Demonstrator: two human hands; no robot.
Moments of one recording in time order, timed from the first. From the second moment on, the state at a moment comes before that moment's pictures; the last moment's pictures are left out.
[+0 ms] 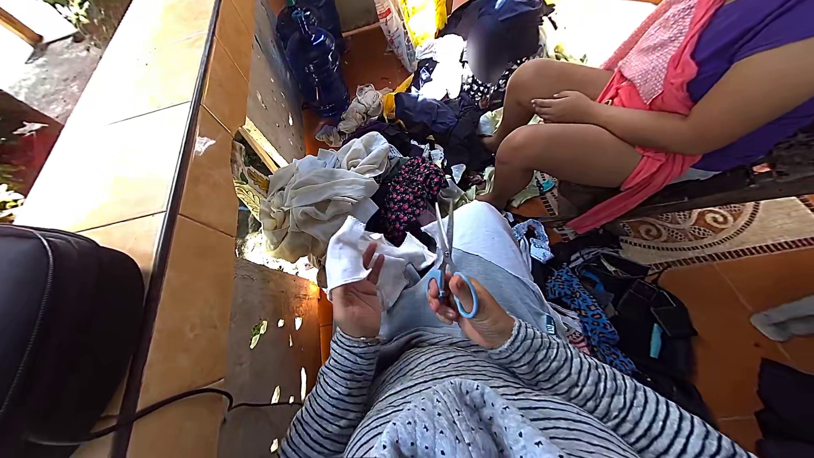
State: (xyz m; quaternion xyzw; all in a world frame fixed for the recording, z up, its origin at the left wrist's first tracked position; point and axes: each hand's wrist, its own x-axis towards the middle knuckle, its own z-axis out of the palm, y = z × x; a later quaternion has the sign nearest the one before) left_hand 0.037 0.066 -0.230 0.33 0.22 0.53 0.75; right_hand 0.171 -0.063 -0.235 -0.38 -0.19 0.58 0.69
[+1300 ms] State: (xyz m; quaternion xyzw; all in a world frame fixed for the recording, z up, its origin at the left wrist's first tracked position) left_hand 0.092 0.105 -0.145 0.90 0.04 0.29 0.33; right_hand 0.286 -0.049 -0.169 -0.68 -0.49 -0.03 0.54
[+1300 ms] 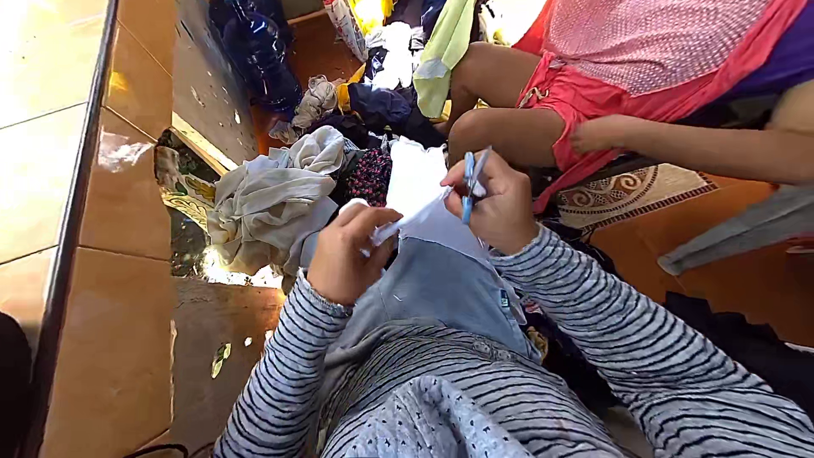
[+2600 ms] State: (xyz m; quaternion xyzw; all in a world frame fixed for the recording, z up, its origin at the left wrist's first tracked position) left_hand 0.122 -0.010 -0.282 0.93 -0.21 0.18 0.25; right_hand 0.206 -0.274 -0.235 -0.61 -0.11 0.66 0.42
